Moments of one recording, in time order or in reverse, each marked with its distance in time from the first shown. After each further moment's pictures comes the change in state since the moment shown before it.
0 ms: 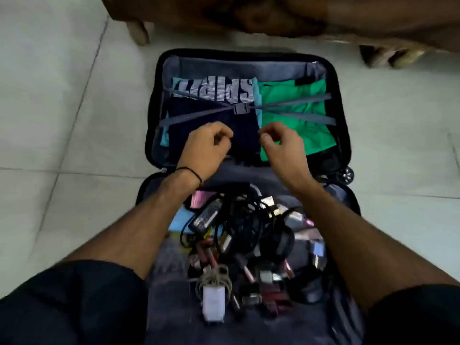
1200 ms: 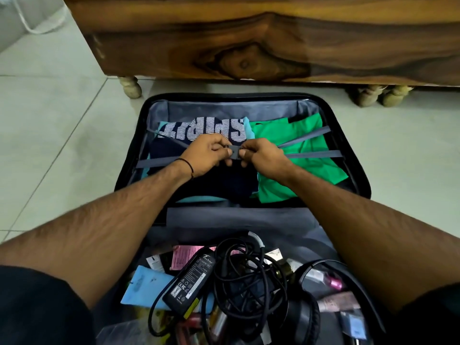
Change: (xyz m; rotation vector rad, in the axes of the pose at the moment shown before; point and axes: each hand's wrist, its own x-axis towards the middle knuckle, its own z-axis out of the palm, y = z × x) left_hand 0.109 -0.054 0.046 -0.160 -0.217 0.102; right_hand 0.109 0.051 0.038 -0.221 -0.259 -0.107
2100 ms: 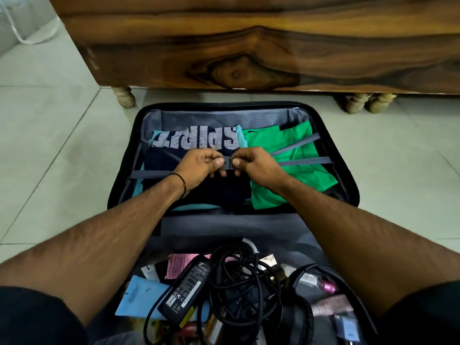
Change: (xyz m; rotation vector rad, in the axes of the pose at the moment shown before) left_hand -0.009 -0.007 0.007 -0.183 0.012 -0.056; right_hand -0.006 0.002 0.004 0.114 0.001 -0.037
